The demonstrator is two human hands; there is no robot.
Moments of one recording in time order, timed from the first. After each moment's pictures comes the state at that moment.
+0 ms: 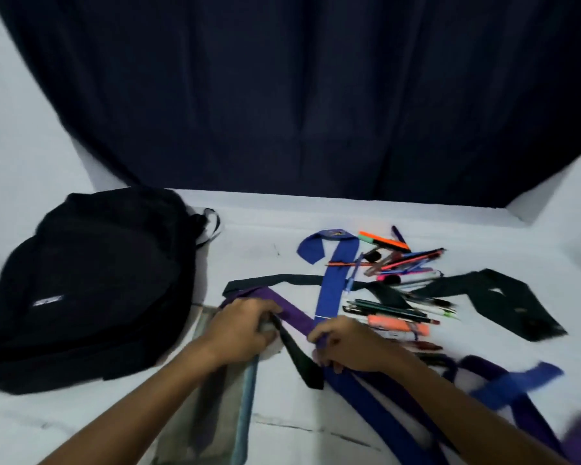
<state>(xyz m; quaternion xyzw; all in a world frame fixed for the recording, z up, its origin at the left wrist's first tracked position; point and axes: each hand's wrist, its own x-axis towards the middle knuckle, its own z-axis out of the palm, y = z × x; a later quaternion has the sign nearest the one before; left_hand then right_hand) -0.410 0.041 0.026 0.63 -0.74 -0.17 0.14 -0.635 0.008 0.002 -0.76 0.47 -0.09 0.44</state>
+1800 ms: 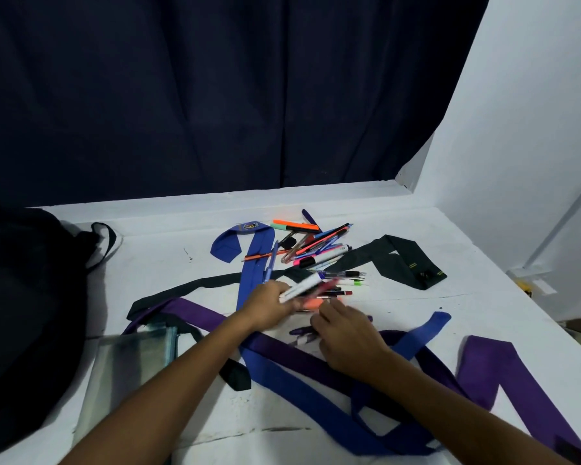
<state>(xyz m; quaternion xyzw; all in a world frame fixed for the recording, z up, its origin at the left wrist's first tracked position) -0.561 -0.050 -0.020 0.53 -0.78 -0.32 0.15 -0.736 0.036 -0.026 -0.87 0.47 -0.08 -0.13</state>
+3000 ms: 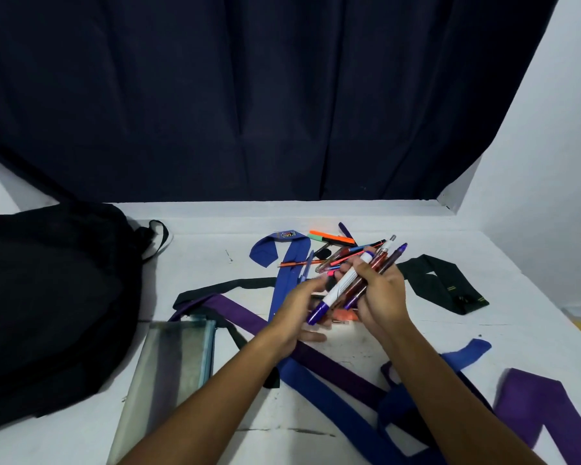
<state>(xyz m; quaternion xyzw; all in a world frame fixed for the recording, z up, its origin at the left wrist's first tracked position) -0.564 0.011 0.027 0.52 -0.44 -0.65 0.34 -0.695 0.008 0.055 -0.26 0.38 -0.69 0.56</state>
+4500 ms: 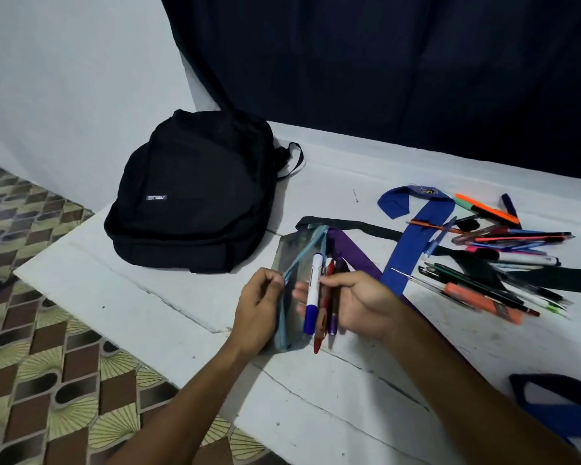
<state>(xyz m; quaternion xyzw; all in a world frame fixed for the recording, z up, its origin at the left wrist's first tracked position) -0.408 0.139 -0.022 0.68 -0.36 -0.32 0.55 -0.543 0.044 0.008 -0.23 0.35 -0.15 0.90</state>
